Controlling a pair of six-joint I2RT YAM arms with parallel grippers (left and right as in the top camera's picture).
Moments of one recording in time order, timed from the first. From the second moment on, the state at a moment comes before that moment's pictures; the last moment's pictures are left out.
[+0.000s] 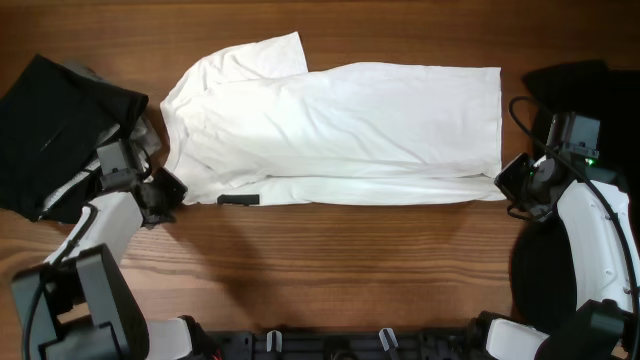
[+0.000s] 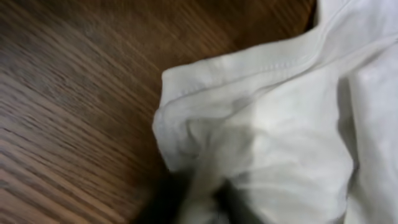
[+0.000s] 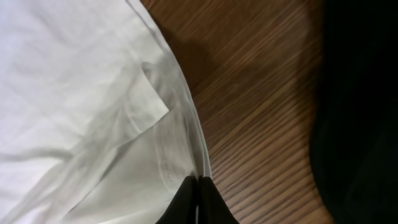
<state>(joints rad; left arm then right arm) 0.30 1.58 0.70 -0.36 0.14 -0.53 -0.29 1.39 0.94 -0.86 -0.03 0.54</state>
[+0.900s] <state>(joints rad) 0.47 1.47 0.74 -0.65 0.24 -0.40 -0.32 1.39 0.94 -0.89 -0.02 0.51</state>
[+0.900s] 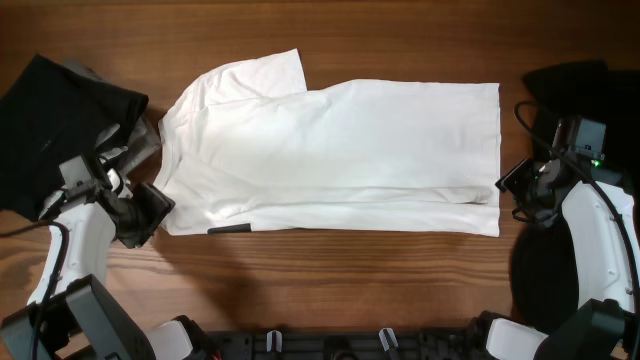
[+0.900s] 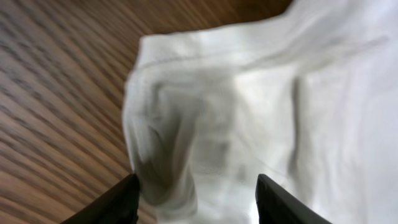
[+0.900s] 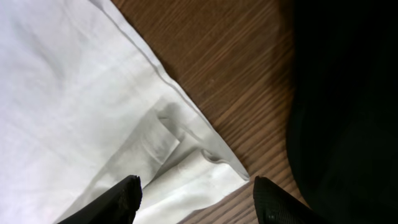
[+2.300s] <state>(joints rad) 0.12 1.62 0.86 -0.43 0.31 -0.30 -0.32 1.39 0.94 -0.88 -0.03 0.51</state>
